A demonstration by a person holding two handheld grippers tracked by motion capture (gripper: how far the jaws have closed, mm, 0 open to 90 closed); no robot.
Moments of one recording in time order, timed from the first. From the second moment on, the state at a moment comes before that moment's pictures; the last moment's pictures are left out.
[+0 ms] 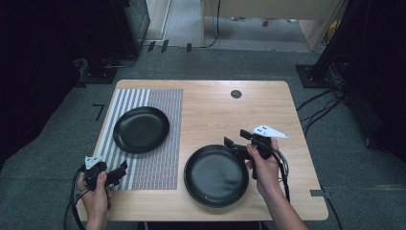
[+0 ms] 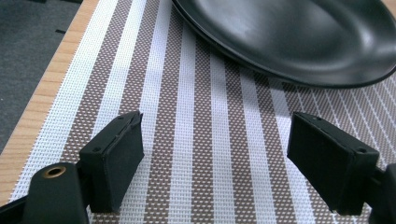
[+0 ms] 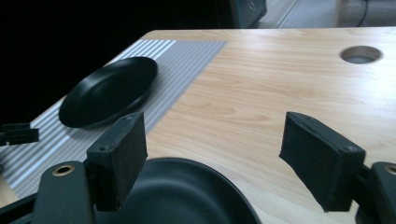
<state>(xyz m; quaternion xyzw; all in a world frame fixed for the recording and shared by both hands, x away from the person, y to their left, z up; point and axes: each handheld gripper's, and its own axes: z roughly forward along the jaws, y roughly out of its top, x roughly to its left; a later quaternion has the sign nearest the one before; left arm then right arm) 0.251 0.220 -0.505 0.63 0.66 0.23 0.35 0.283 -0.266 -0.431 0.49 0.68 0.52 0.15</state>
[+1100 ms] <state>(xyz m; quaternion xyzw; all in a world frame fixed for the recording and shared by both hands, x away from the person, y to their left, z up) 0.238 0.224 -0.511 0.64 0.65 0.26 0.32 0.242 -0.394 -0.477 0.59 0.62 0.46 0.23</state>
